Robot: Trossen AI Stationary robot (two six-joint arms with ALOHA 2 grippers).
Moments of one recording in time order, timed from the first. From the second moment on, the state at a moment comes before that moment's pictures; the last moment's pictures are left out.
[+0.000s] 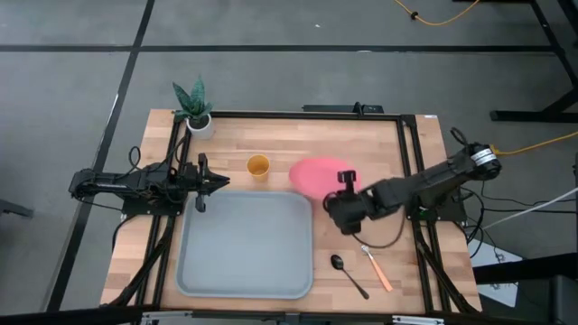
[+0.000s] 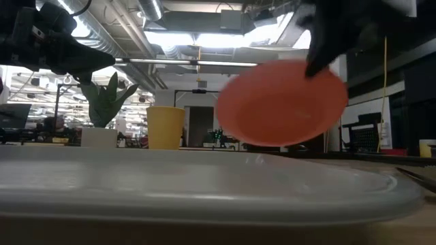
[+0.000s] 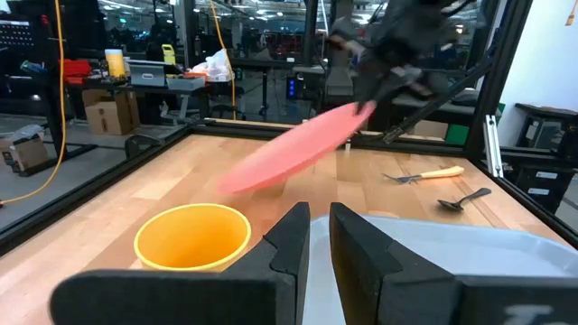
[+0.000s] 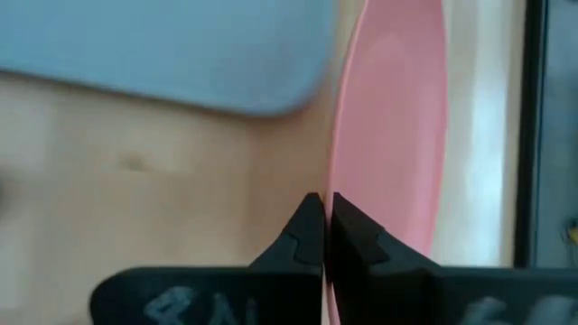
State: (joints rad) left arm -0.02 0.01 0.01 0.04 -0.15 -0.08; right arm 0.39 1.51 1.21 -0.92 0.49 0.11
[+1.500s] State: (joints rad) left arm -0.02 0.01 0.01 0.04 -0.15 -0.08; right arm 0.53 1.96 1.25 0.00 0.37 -0.27
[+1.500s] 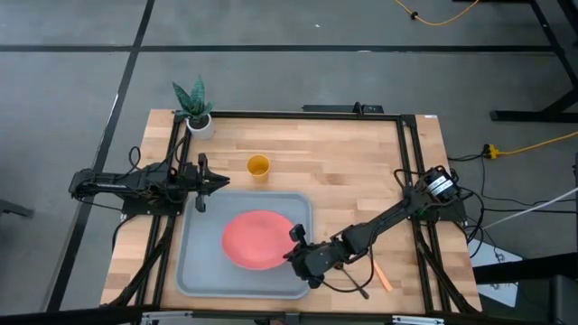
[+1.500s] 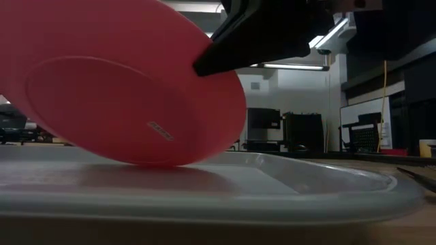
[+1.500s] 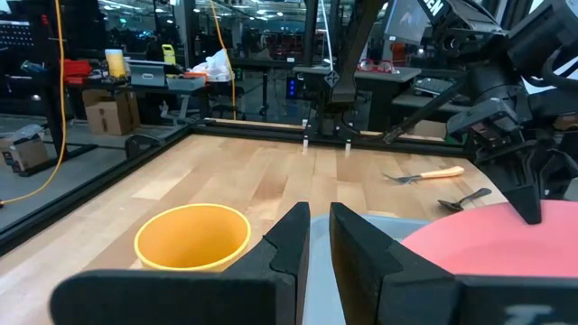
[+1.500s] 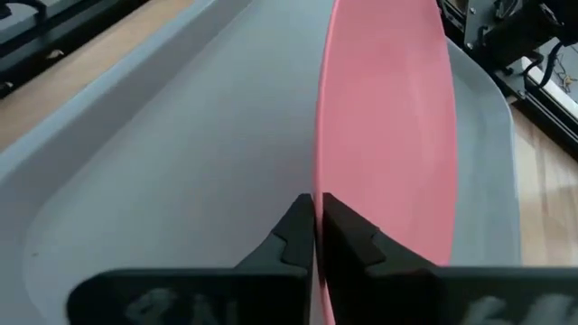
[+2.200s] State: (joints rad) left arm -0.02 0.01 0.01 0.04 -0.15 -0.08; right arm 0.52 1.96 1.25 0.00 0.24 -0.35
